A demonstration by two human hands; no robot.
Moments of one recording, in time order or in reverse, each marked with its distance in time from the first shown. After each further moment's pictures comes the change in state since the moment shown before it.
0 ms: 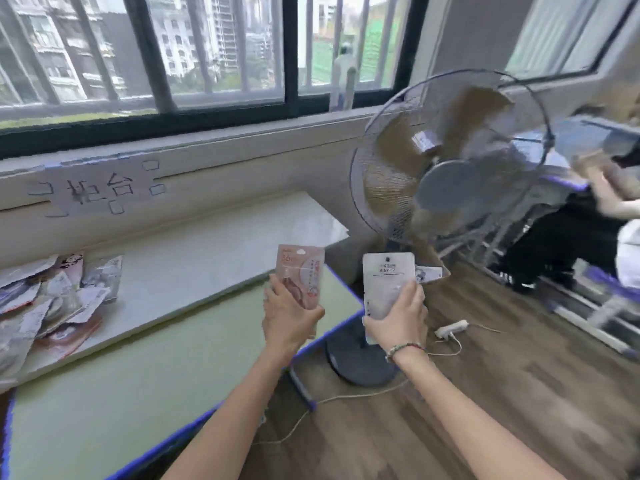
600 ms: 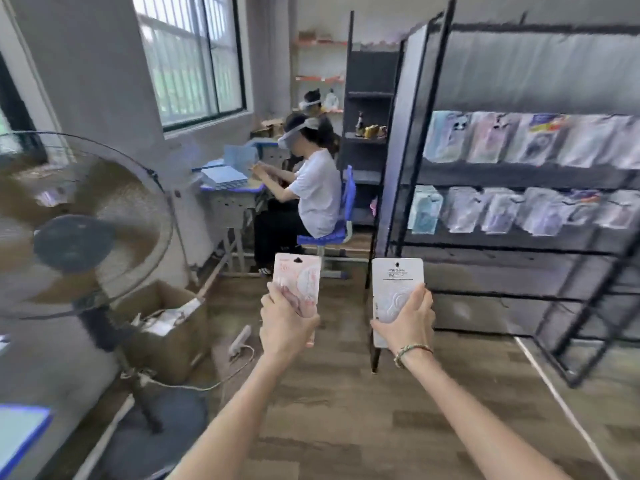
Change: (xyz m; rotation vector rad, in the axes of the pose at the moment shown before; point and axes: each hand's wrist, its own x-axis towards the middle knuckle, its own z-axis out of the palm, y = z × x) left_hand -0.332 0.264 0.219 -0.135 -0.536 0.691; right_hand -0.166 0.374 -0.304 -0.009 0.606 0.684
